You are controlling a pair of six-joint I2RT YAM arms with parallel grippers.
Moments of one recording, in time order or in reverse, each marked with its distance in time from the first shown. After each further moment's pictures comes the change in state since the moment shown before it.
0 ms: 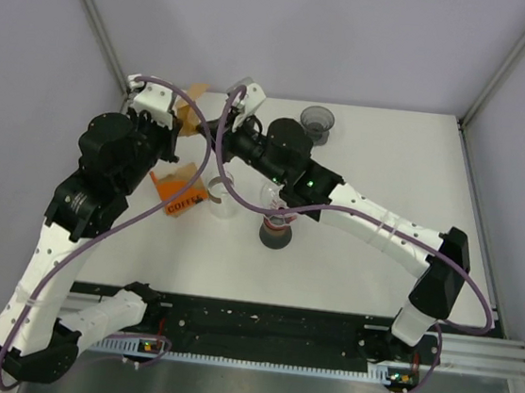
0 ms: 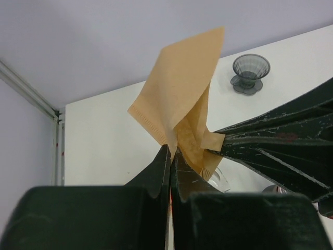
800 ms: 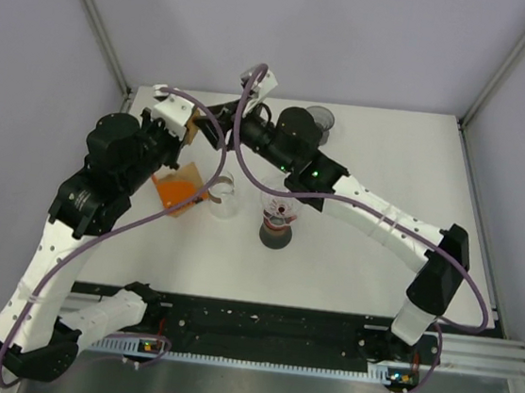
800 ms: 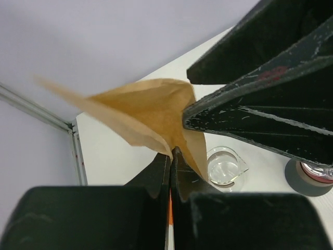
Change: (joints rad) left arm -0.013 0.016 -0.009 -0.046 0.064 0.192; right arm -0.056 0.010 -0.001 0.055 -0.076 0.126
